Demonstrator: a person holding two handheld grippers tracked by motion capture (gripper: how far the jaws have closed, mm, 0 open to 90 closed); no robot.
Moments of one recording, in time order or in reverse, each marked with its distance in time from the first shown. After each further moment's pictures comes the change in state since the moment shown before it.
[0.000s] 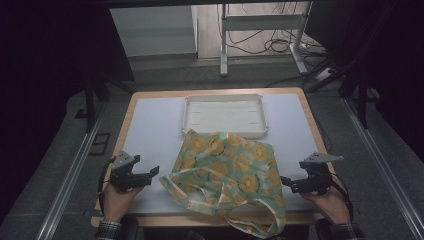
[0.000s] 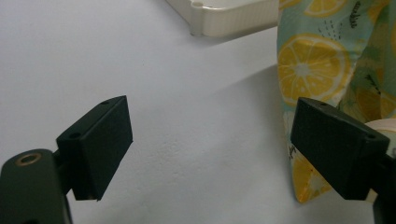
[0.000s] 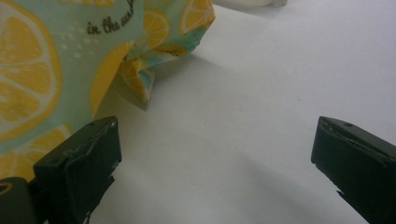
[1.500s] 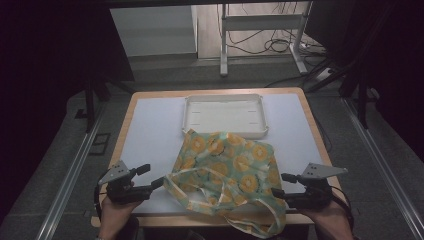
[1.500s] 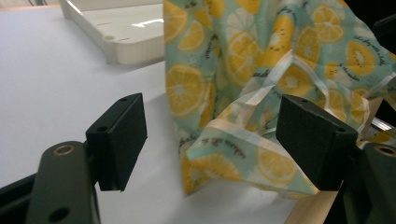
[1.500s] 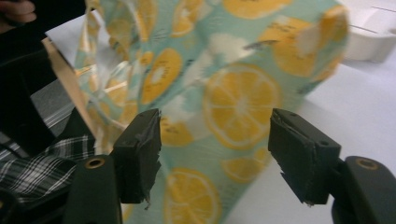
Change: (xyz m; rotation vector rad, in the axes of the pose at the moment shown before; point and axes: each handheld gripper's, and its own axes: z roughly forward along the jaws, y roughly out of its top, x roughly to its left) left arm -0.037 0.002 -0.036 -0.099 -0.257 0.025; right arm 0.070 0.015 -0.044 -0.082 0.207 -0.115
